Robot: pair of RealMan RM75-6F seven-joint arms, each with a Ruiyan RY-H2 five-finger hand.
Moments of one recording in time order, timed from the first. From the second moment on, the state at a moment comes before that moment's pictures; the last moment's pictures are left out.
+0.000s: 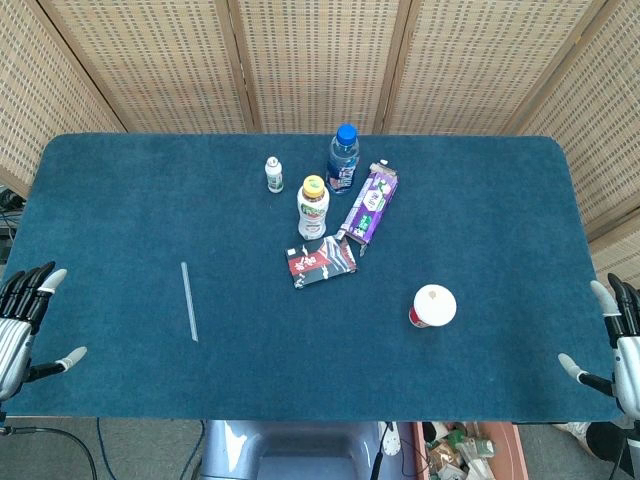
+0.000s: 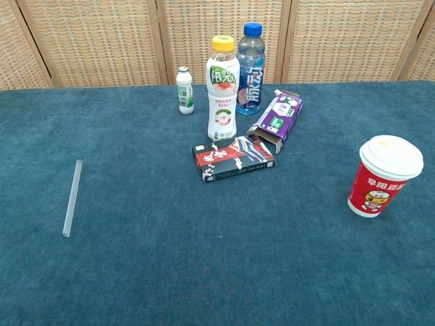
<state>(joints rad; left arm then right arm) -0.09 -0.99 -0.02 -1.81 1.63 1.56 0.00 0.00 -1.00 0.10 -1.76 -1.54 1.62 0.02</state>
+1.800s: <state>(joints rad) -0.18 -1.03 -0.08 -1.78 1.43 1.38 0.07 0.52 -1.18 0.11 -1.55 -1.49 0.88 0.00</state>
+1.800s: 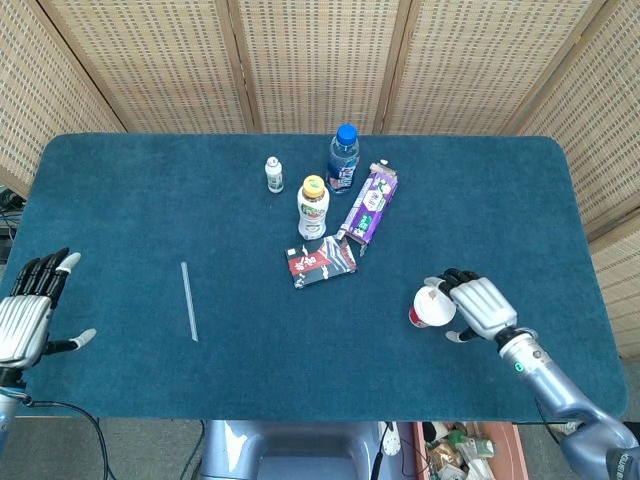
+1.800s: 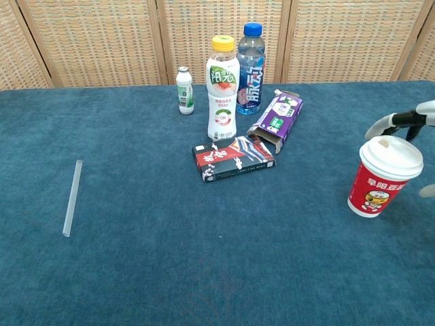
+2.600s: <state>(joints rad) -0.22 -1.03 -0.11 -1.77 1.35 1.31 0.05 0.71 -1.10 0.23 -1.82 -1.41 0.77 0.03</state>
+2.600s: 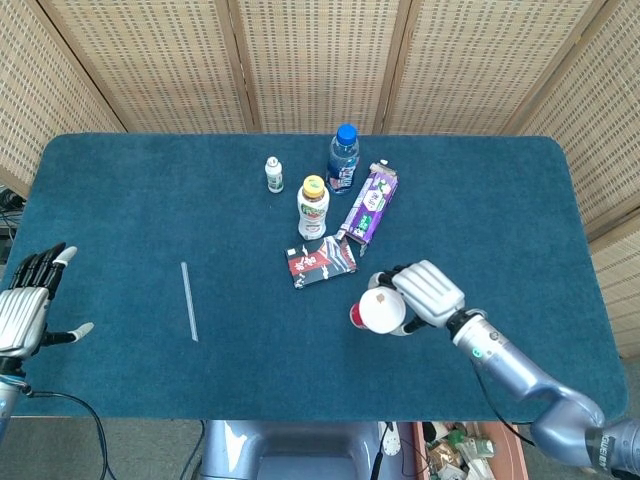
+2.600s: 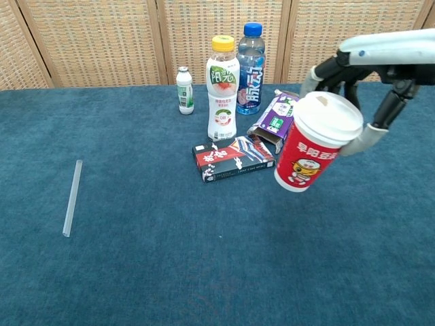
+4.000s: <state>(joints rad) -0.23 -1.02 -0.11 -1.74 1.31 1.28 0.00 1.22 -1.50 0.15 -1.78 -0.69 0.80 -0.54</state>
